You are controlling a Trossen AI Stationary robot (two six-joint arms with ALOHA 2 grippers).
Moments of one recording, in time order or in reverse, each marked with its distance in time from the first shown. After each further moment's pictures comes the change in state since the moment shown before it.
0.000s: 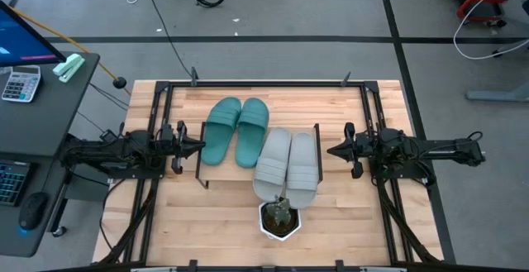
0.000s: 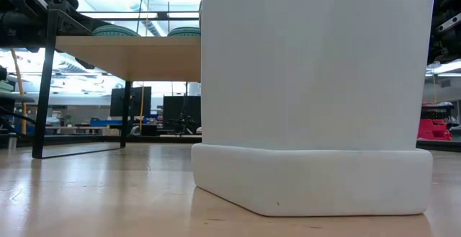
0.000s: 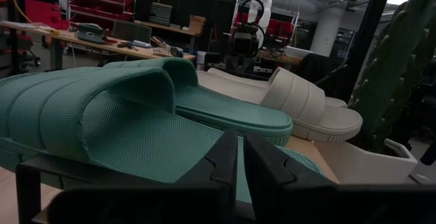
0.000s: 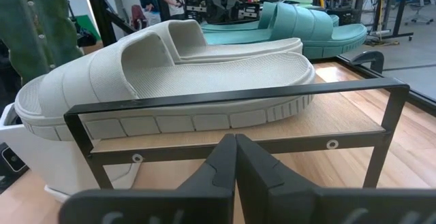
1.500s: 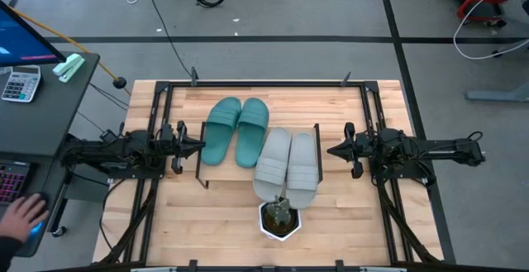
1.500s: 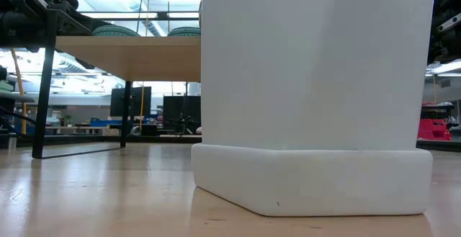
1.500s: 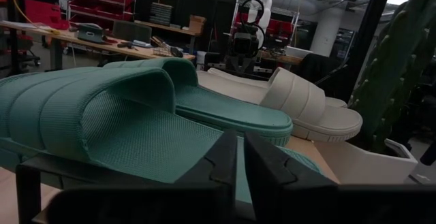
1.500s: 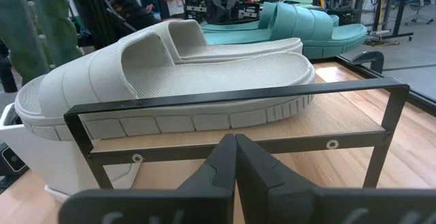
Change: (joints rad) left arm 0.000 0.000 0.000 0.000 0.000 0.000; right arm 0.000 0.000 0.000 0.000 0.000 0.000
